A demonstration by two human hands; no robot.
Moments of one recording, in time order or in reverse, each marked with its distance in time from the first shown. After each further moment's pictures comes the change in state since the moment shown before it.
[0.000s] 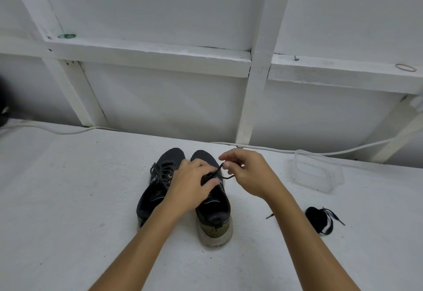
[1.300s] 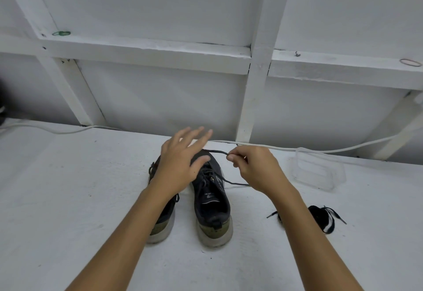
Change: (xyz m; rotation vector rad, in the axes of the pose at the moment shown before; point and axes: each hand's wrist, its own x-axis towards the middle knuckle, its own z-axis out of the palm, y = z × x) left_hand 0.026 -0.018 -0.028 0.115 0.236 0.223; right_hand 0.008 0.001 -0.011 -0.393 0.080 0.004
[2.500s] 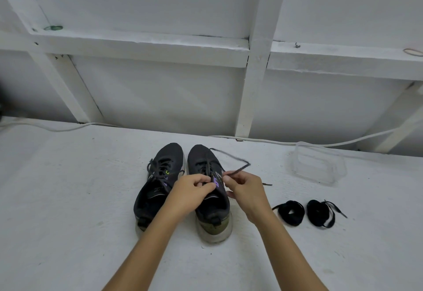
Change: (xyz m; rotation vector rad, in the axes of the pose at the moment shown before) left_hand -0.044 0.030 0.031 -0.605 -0.337 -0.736; right_hand -0.036 0.018 0.075 0.944 0.027 0.501
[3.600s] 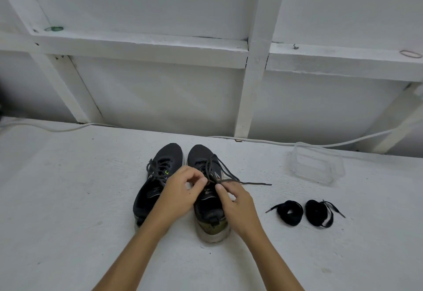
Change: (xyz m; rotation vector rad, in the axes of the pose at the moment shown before) left_hand -0.014 -0.005 -0.014 0.027 0.109 0.382; right_hand -0.022 0.032 0.012 -0.239 0.011 -0.263
